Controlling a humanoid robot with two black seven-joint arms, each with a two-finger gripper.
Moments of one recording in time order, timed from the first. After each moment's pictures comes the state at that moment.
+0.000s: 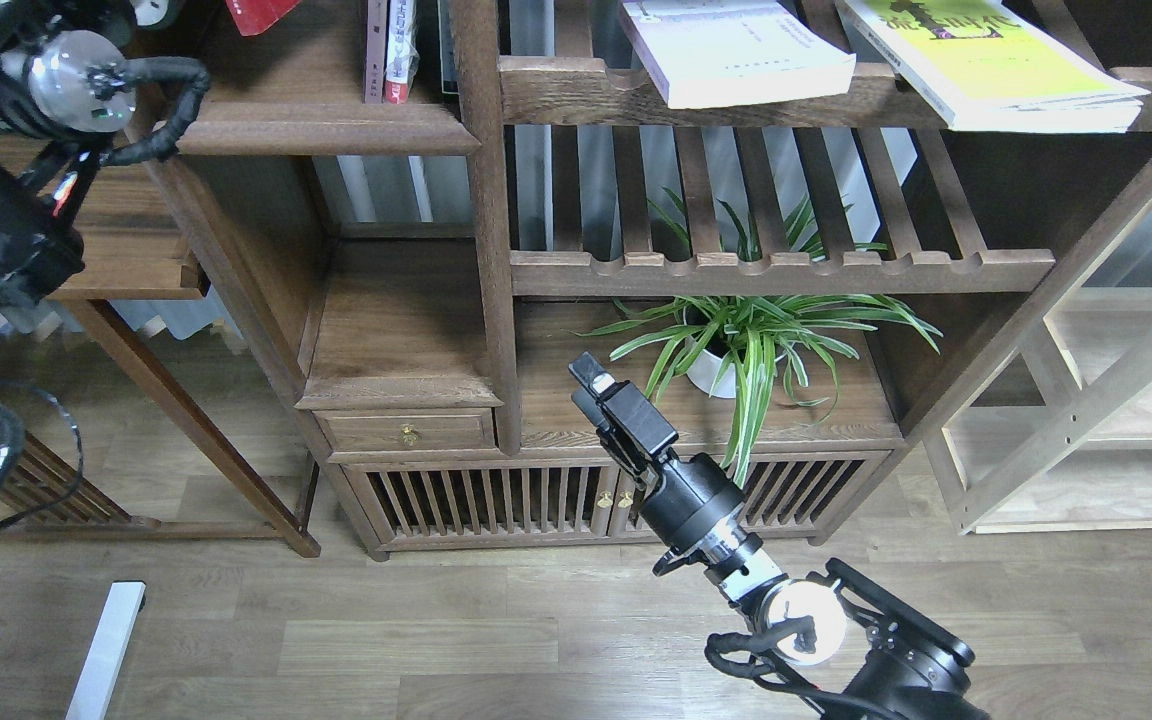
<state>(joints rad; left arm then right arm) -1.21 0.26 -0.88 -0.69 0.42 0.08 -0.04 0.19 -0.03 0.80 1.14 0.12 0.58 0.12</state>
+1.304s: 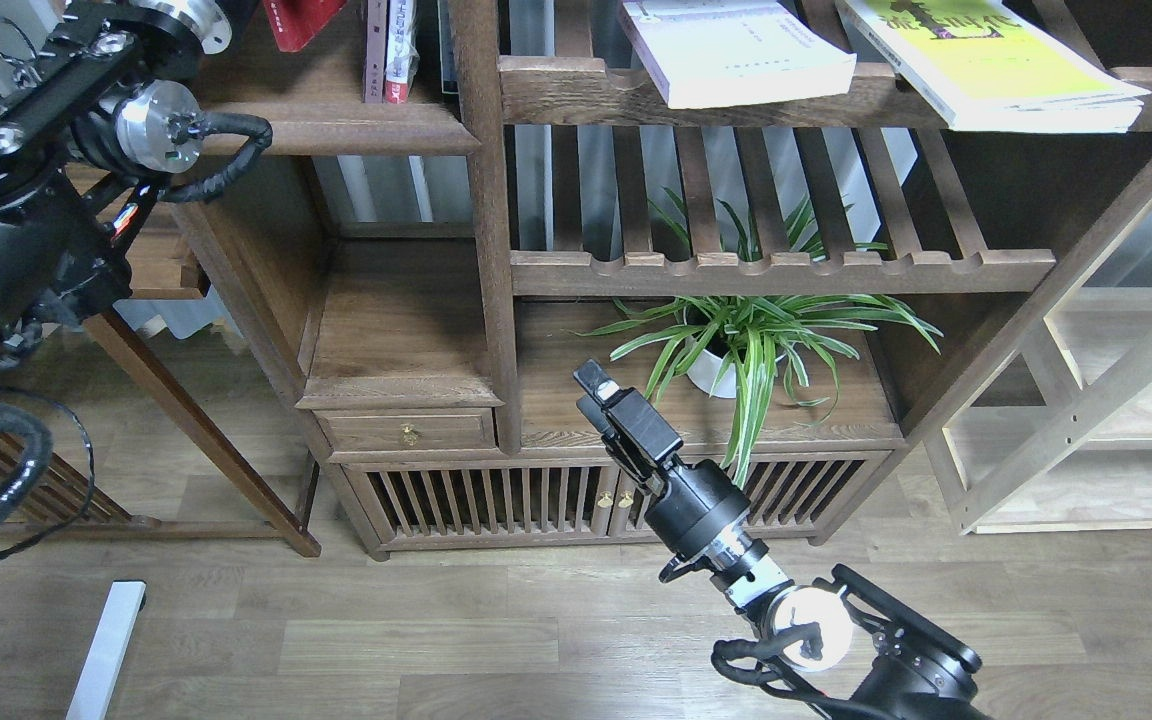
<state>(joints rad) -1.22 0.22 -0.70 -0.62 0.42 0.08 -0.22 0.17 -0.05 0.79 1.14 0.12 0.58 0.12</state>
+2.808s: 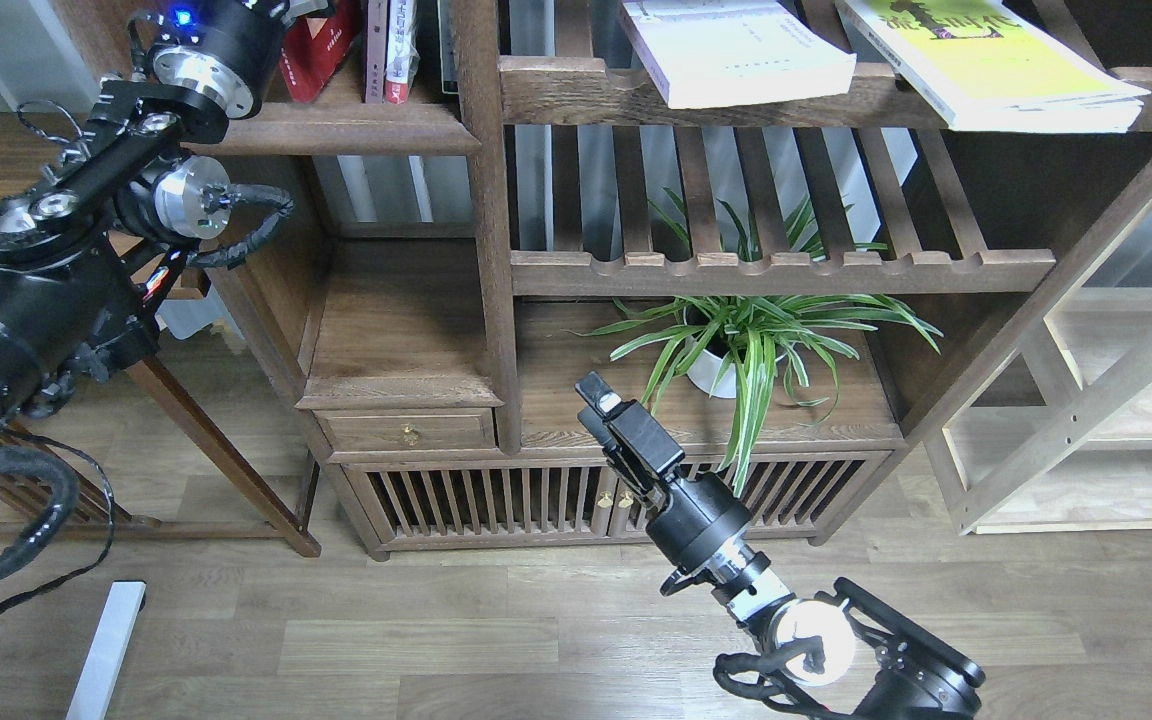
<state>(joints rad) -1.14 0.17 -0.67 -0.58 0.41 0.08 -0.35 0.14 -0.05 0.79 1.16 0.12 0.58 0.12</state>
